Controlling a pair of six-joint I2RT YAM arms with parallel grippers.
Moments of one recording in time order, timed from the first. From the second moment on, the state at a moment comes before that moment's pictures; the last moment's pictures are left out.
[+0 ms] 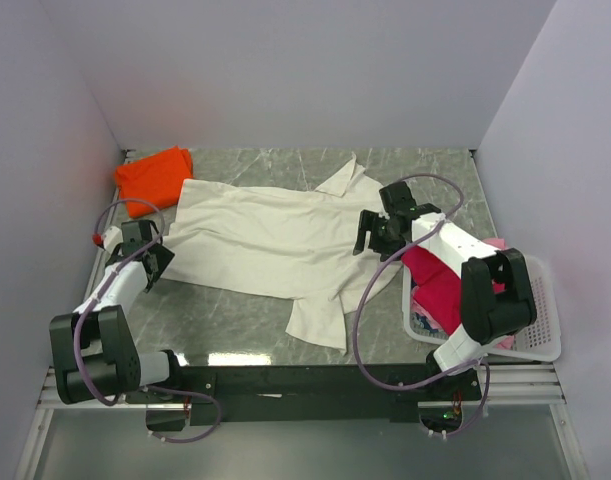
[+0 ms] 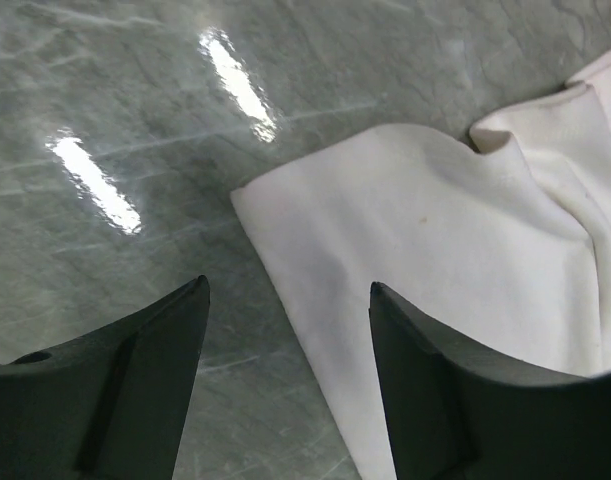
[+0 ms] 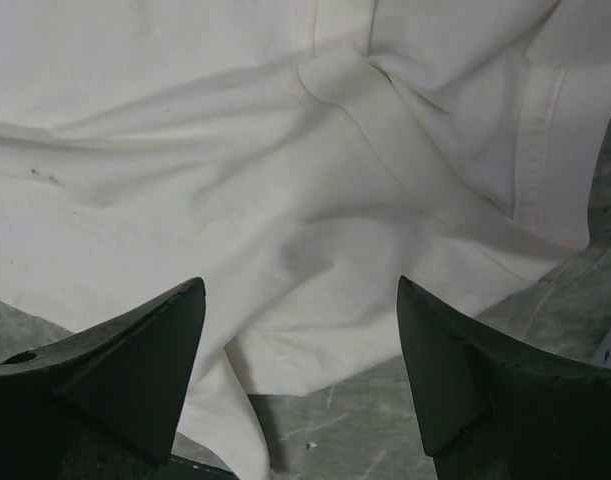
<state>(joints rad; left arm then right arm) 0.19 1.28 0.65 -0.32 -0.27 -0.80 0.28 1.61 1.07 -0.59 -0.13 0.47</state>
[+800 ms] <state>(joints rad) 0.22 1.36 0.64 -0.21 -0.36 -0.77 0.28 1.59 1.07 -0.61 -0.12 0.43</state>
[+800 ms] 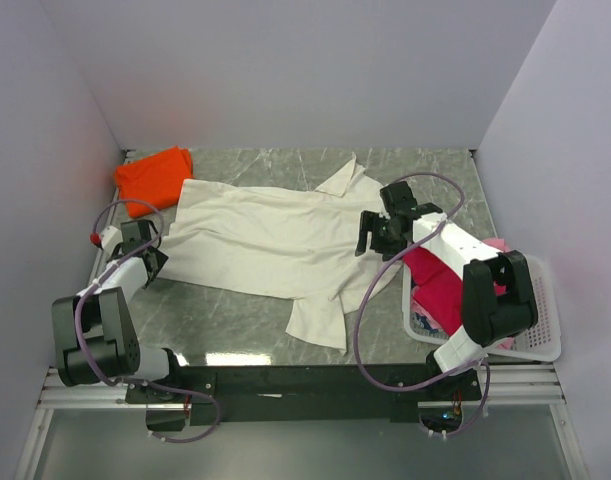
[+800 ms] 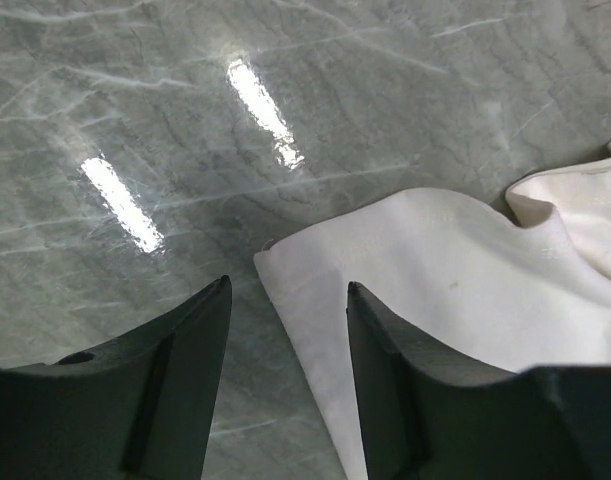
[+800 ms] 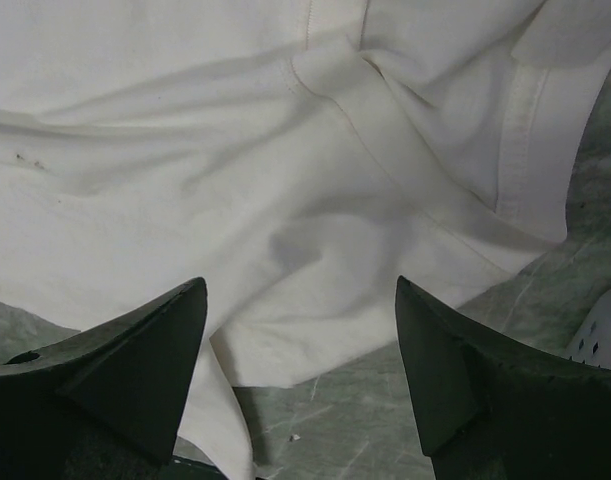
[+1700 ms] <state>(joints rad) 0.25 1.52 0.73 -0.18 -0.30 -0.72 0.28 1.60 1.09 -0.62 -0.12 0.42</state>
